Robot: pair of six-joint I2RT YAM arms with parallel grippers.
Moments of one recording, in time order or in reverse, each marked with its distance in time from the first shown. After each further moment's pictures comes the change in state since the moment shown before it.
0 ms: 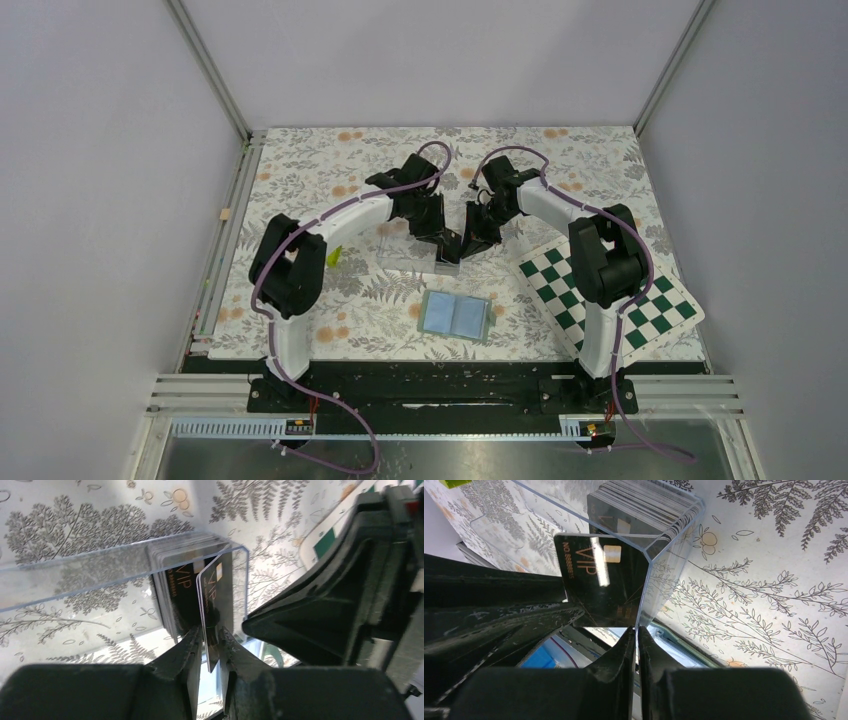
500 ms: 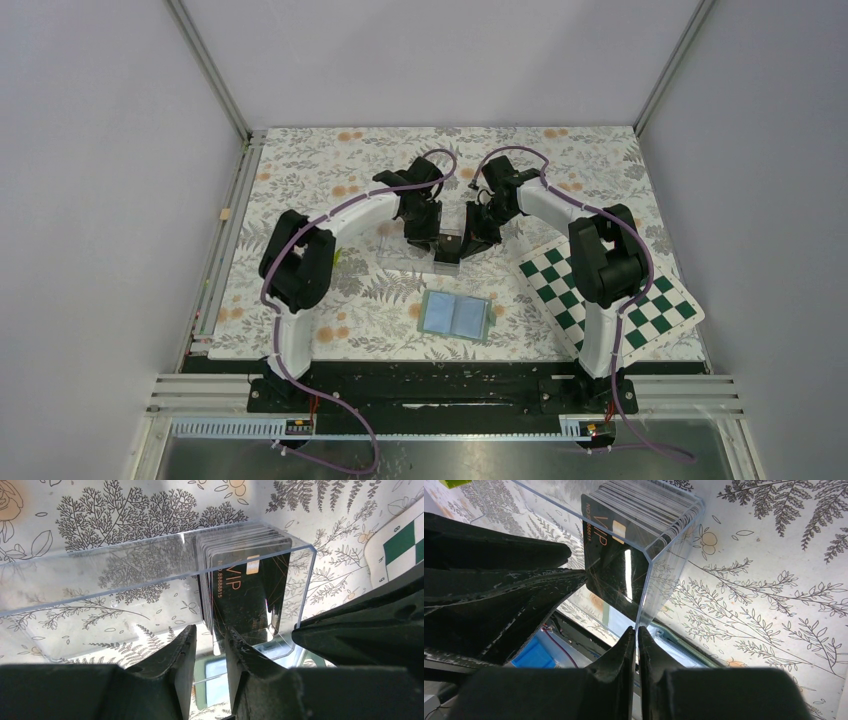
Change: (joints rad) left arm -0.010 0.065 0.066 -0.164 -0.116 0.084; right arm 0.000 0.000 0.000 0.000 0.000 0.000
